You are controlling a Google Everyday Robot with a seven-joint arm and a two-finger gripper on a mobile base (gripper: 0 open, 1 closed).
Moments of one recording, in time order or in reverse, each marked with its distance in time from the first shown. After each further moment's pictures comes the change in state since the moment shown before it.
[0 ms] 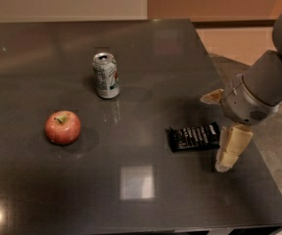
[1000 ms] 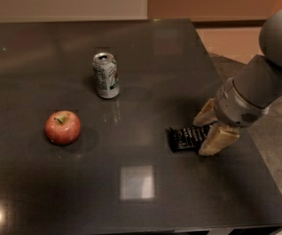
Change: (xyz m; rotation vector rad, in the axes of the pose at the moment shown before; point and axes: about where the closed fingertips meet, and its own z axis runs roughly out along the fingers) arm -0.003 0.001 0.015 -0.028 0.006 -0.004
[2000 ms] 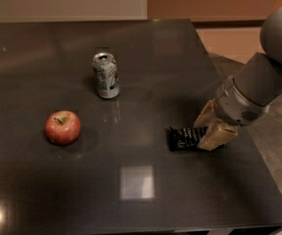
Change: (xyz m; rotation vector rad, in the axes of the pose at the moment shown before) arm -0.004 0.000 -0.003 -0.014 -0.013 0.006
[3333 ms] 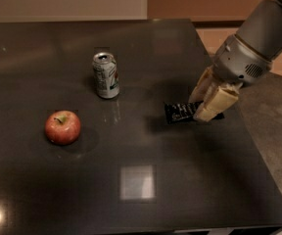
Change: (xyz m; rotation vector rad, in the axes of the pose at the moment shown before) arm -0.045 -0.022 -0.058 -0.096 -0.082 0.010
